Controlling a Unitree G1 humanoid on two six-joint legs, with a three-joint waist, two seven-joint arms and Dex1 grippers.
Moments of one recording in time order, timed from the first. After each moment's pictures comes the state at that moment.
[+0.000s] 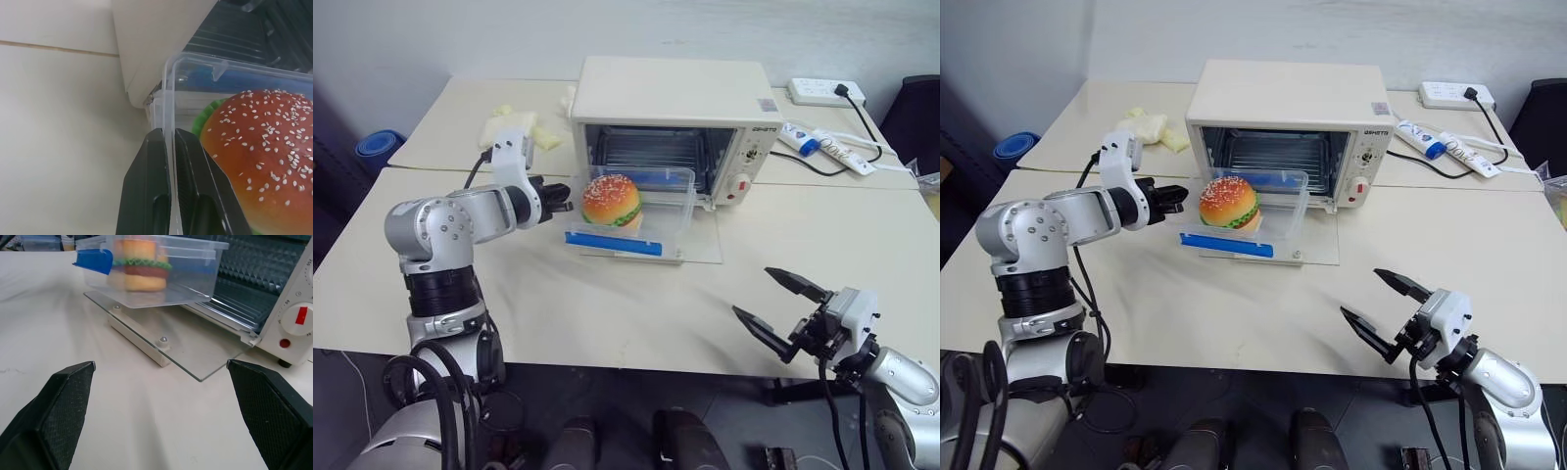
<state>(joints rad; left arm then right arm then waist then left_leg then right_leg) -0.93 0.34 0.30 0.04 -0.59 1.34 0.04 0.21 -0.53 -0.27 -0.35 0.48 -0.04 0.86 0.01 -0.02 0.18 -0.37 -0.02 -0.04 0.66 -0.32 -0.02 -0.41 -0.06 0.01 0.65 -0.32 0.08</state>
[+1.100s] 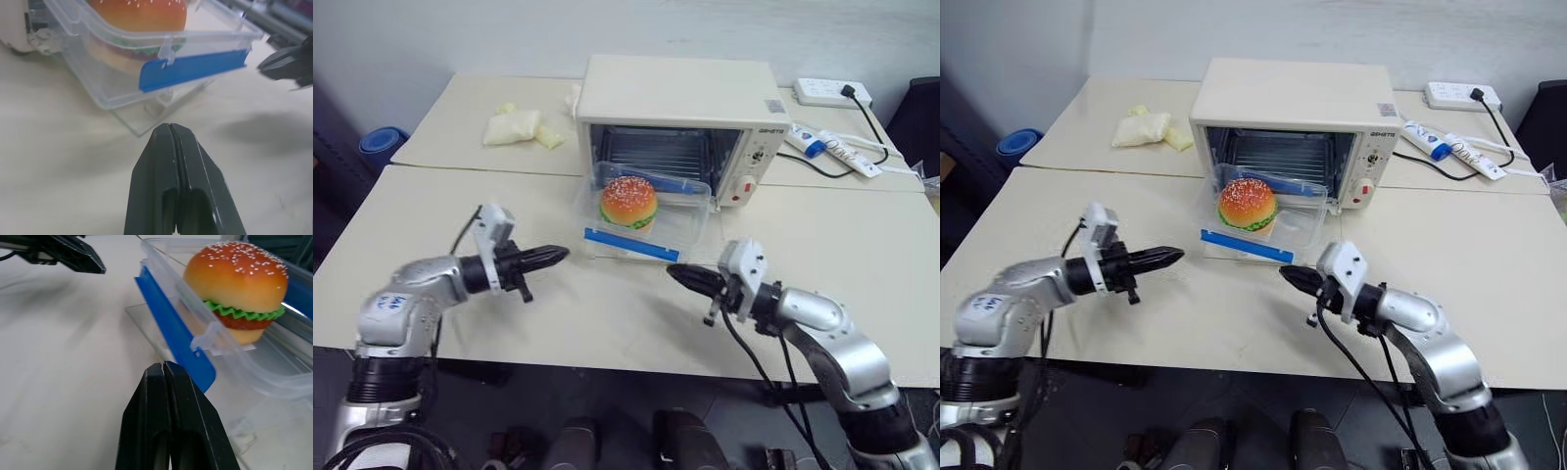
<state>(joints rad) -0.39 0.60 0.13 -0.06 -0.57 0.67 -0.85 -0.27 -0.52 0.11 -0.32 0.34 0.36 0.69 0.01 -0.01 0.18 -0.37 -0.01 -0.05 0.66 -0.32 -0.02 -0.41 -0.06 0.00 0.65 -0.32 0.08</state>
